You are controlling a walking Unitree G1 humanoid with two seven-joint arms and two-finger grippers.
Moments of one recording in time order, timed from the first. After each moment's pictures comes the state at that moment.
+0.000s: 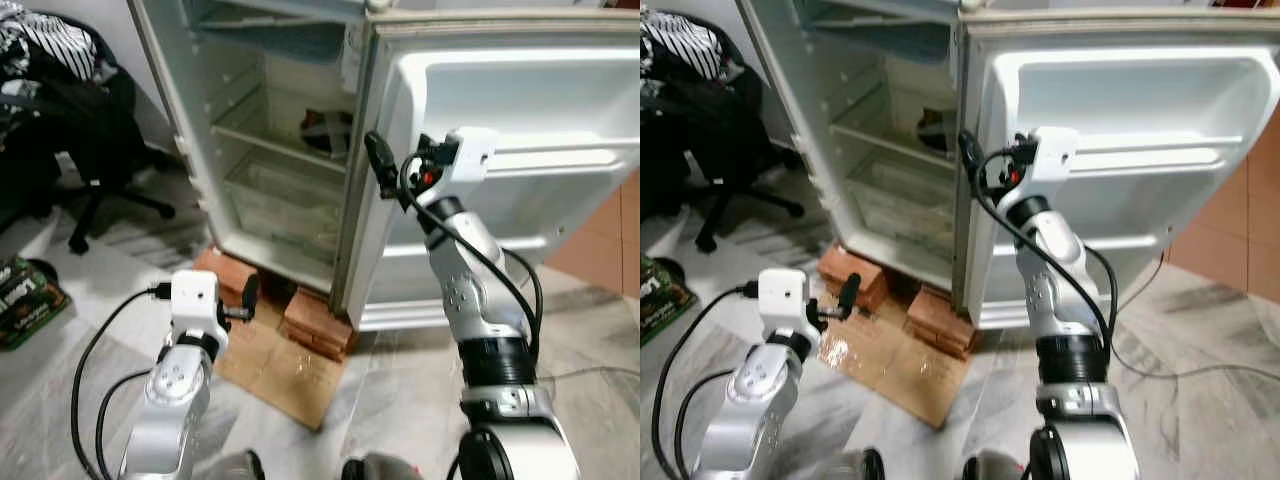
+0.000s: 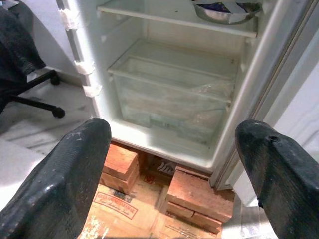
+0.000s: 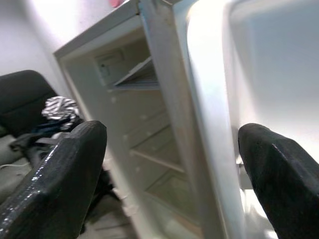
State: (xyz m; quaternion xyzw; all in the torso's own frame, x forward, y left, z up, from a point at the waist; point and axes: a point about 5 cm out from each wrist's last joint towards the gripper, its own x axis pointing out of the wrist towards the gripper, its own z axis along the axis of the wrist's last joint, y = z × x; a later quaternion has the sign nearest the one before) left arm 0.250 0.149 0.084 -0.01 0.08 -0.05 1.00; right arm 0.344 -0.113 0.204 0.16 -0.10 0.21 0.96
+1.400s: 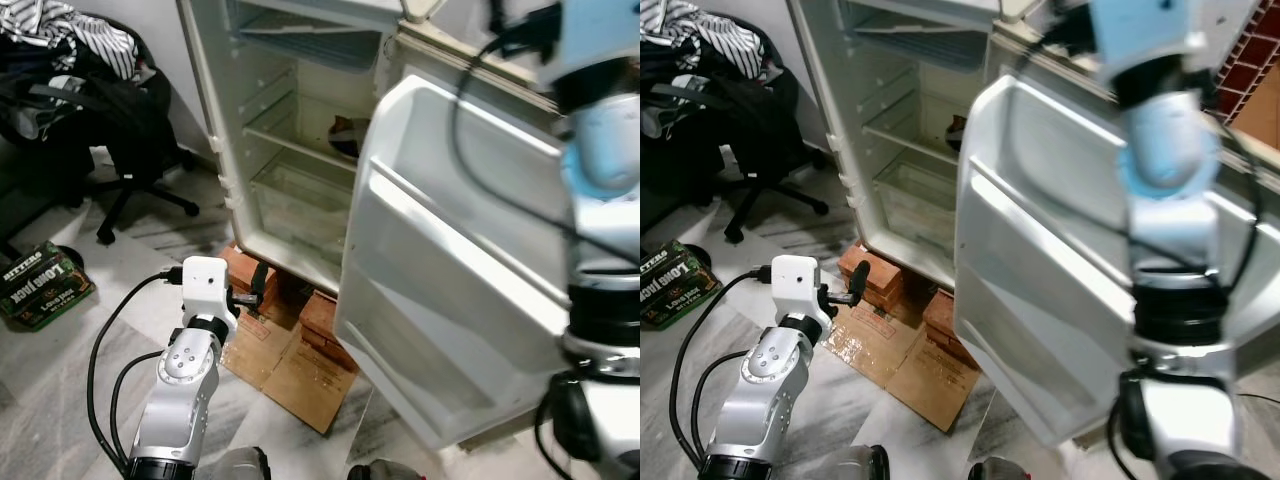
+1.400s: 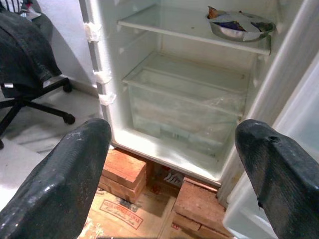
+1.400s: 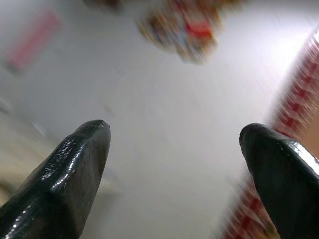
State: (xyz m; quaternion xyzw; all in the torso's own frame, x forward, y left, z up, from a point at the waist) left arm 0.270 0.141 0.085 -0.01 0.06 -0.06 1.00; right arm 0.323 -0.213 0.345 -0.29 -0.35 -0.09 0.89
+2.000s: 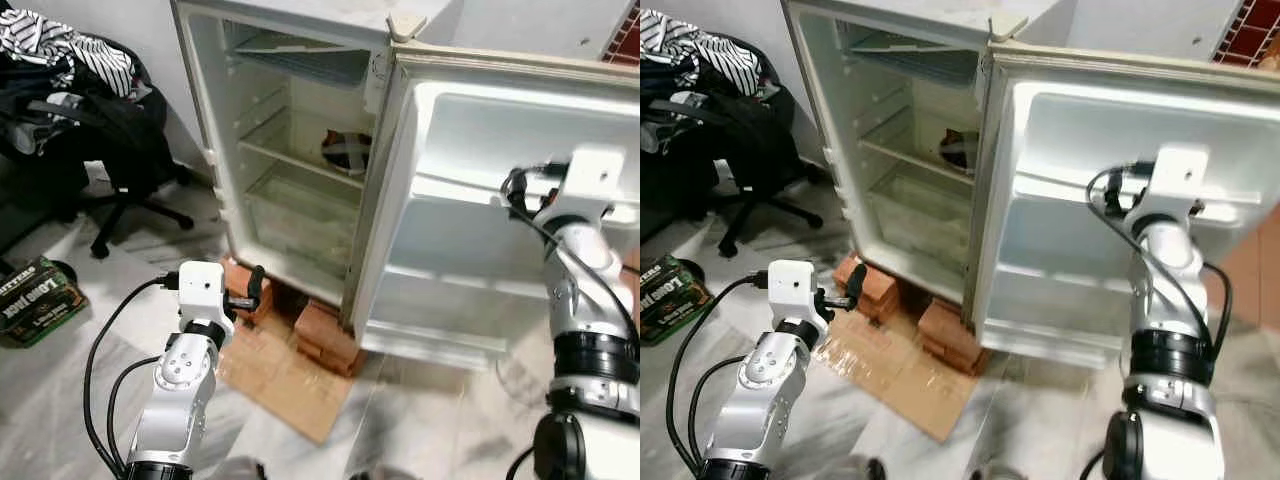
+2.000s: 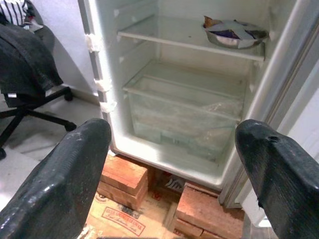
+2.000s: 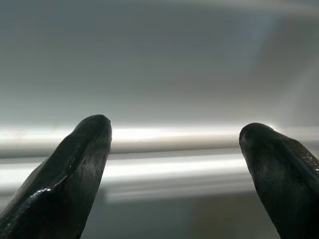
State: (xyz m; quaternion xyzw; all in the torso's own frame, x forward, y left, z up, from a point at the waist) left arm 0.264 0.148 0.078 -0.01 0.07 -0.05 1.00; right arm 0.350 -0.265 0.192 -0.05 0.01 -0.12 0.99
